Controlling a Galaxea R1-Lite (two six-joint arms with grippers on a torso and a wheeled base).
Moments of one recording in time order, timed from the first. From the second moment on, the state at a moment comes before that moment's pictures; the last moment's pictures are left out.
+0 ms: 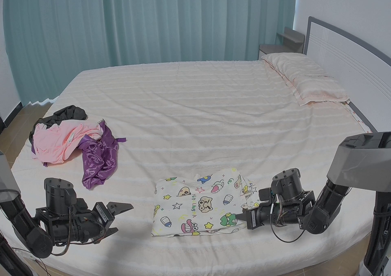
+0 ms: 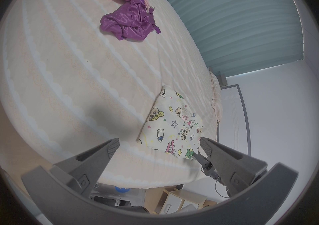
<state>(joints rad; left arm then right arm) -0.25 1.82 -0.09 -1.05 -0.29 -1.05 0.52 2.23 -0.57 -0.91 0.23 0.29</state>
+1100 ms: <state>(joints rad) -0.24 1.82 -0.08 -1.05 -0.29 -1.05 0.47 2.07 -0.42 -0.96 0.24 0.29</state>
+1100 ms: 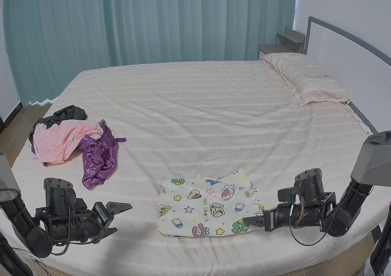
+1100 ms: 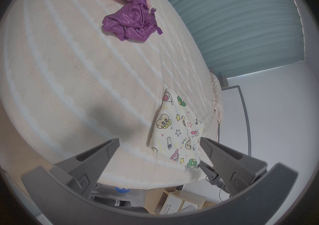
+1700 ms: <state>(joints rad) -0.24 1.87 -0.08 -1.12 -0.29 -1.05 0.37 2.25 -1.09 -0.56 0.27 0.29</state>
